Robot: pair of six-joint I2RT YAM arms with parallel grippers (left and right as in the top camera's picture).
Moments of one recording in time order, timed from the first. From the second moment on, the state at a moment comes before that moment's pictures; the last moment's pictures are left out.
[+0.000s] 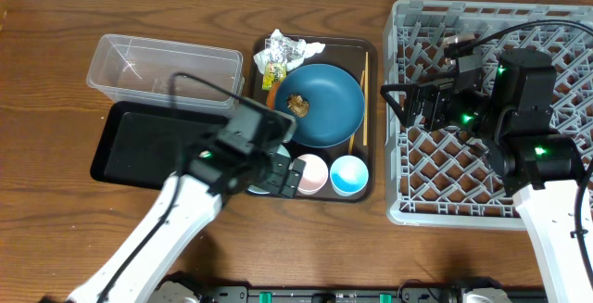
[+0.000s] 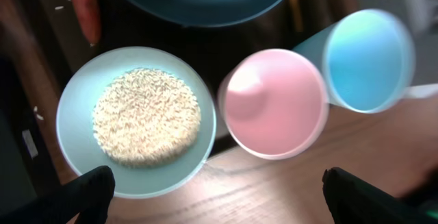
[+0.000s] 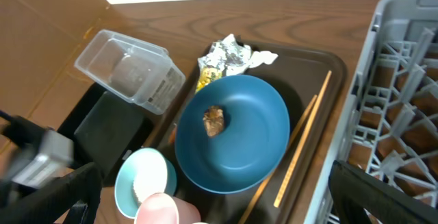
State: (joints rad) left arm -0.53 1.30 1.00 -0.87 0.14 -0.14; right arm 0.09 1.20 1.13 -0.56 -0.55 0.17
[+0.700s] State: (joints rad) left arm -0.61 1.56 1.00 -0.73 0.05 -0.11; right arm 0.09 1.22 1.13 -0.58 -0.50 0.18
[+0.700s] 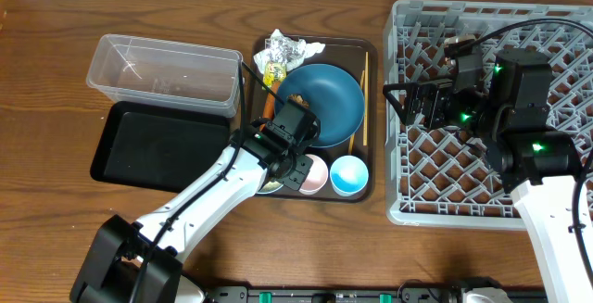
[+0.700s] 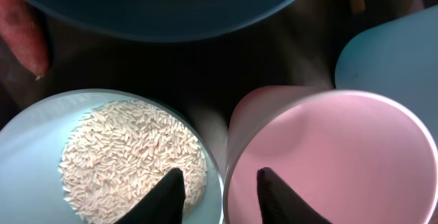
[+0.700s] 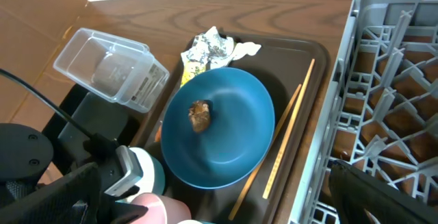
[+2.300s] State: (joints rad) left arm -0.05 1.39 1.14 -0.56 1.17 -0.20; right arm 0.10 1.22 1.13 -0.51 -1.02 -0.08
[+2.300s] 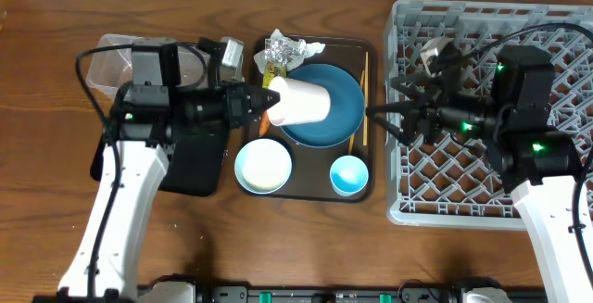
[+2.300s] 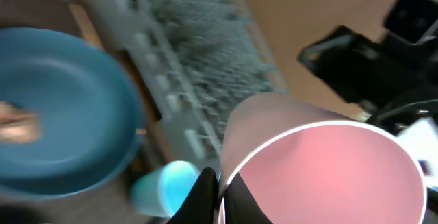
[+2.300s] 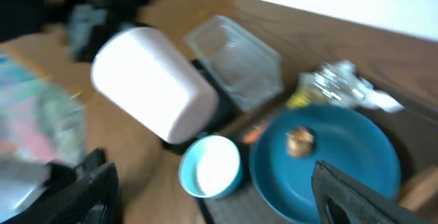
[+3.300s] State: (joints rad) left arm -0.08 1.42 1.14 -0.46 1.49 -0.23; right arm 0.37 1.31 1.13 -0.26 -1.11 -0.11
